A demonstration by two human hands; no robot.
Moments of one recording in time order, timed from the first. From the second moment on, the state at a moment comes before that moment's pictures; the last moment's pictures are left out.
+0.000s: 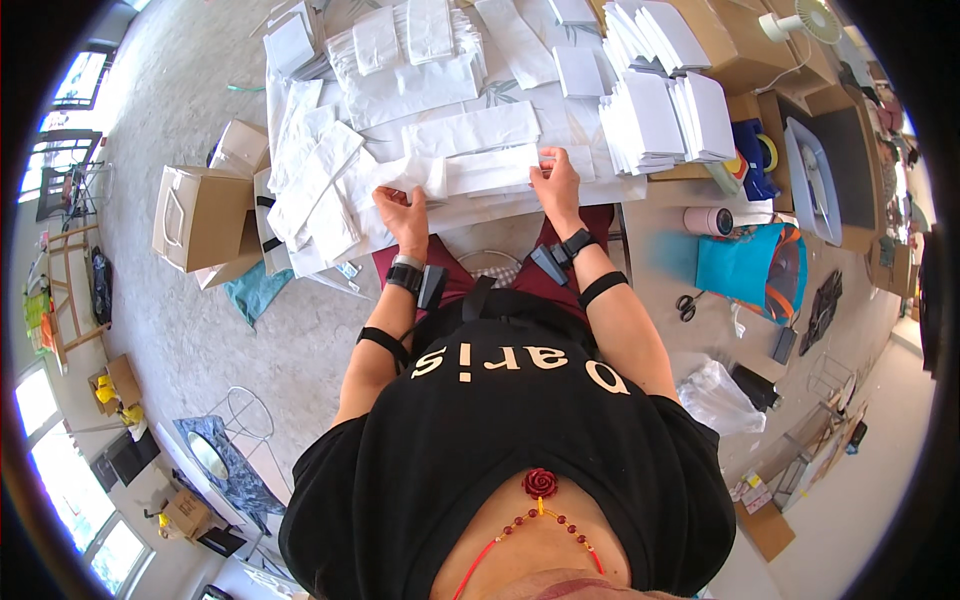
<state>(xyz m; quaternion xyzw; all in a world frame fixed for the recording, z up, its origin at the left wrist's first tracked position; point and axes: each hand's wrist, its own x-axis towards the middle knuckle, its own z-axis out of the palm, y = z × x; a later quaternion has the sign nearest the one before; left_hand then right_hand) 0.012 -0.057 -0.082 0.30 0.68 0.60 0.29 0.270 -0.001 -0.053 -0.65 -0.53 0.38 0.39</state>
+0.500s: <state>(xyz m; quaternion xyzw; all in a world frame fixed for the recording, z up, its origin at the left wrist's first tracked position) 0.009 -0.060 -0.088 0.32 0.73 0.55 0.24 0.268 -0.004 -0.065 -0.68 -0.60 0.28 0.32</state>
